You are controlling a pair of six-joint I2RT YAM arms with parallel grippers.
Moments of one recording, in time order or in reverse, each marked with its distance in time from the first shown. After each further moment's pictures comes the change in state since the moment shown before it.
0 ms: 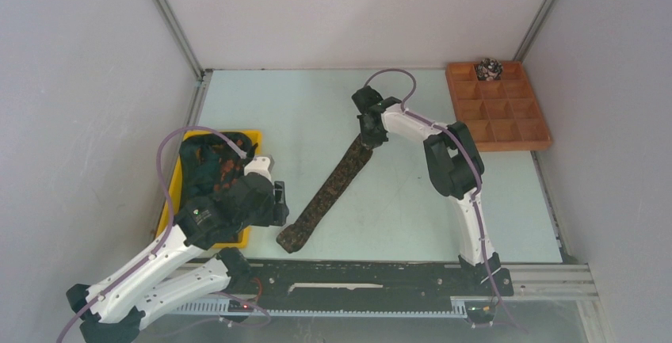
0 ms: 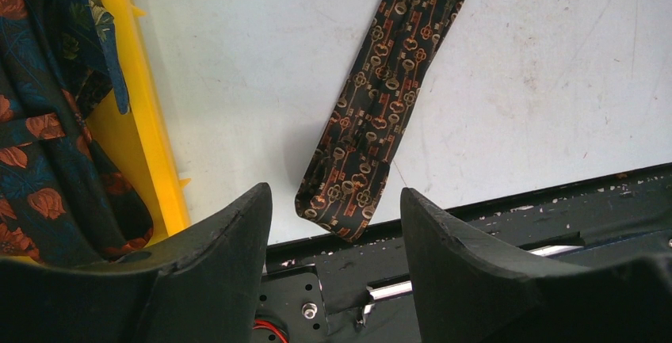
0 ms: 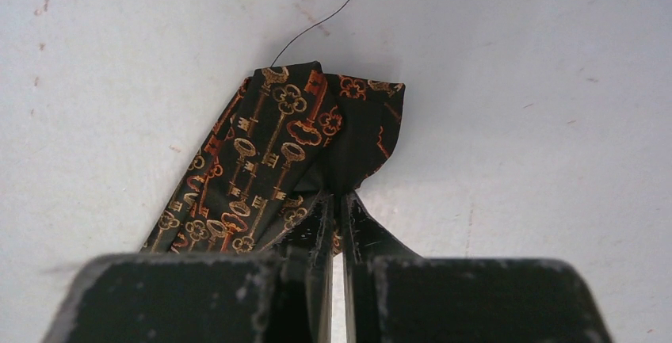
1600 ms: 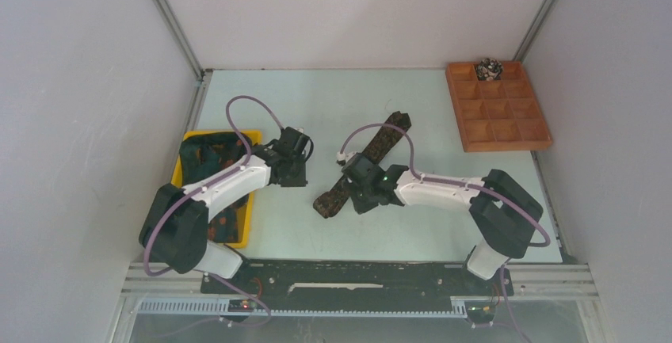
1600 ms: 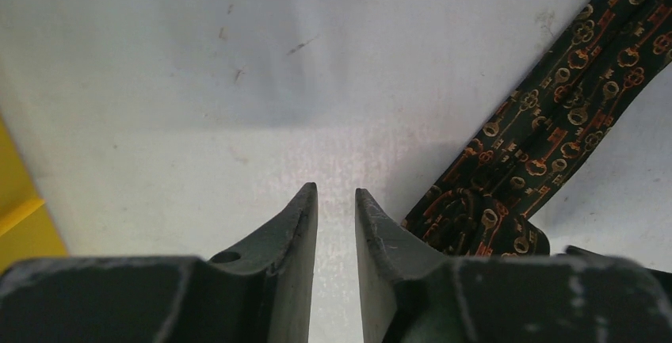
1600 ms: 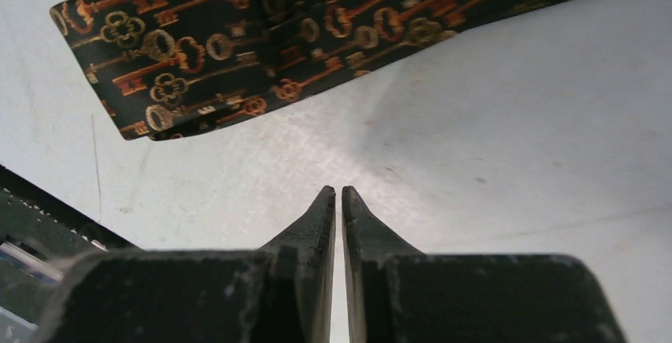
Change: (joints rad) left arm 0.302 0.766 0.088 0.481 0.180 0.153; right arm 0.435 -0.565 -0.776 0.330 -0.110 0.043
